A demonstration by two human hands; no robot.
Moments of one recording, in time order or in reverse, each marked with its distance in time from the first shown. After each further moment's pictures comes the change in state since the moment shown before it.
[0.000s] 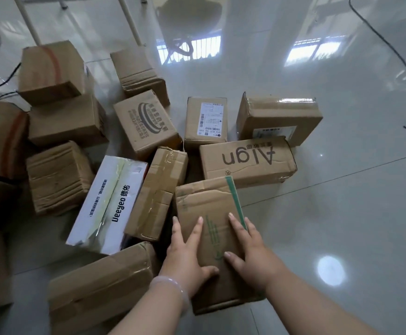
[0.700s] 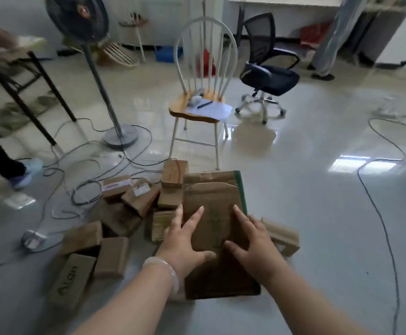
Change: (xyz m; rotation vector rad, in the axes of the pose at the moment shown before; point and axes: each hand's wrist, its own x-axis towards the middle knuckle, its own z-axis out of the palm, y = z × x) left_hand -0.423 0.195 -0.396 -0.266 0.472 0.065; right_hand -0.338 -0.370 -0.337 -0.035 0.128 -0.452
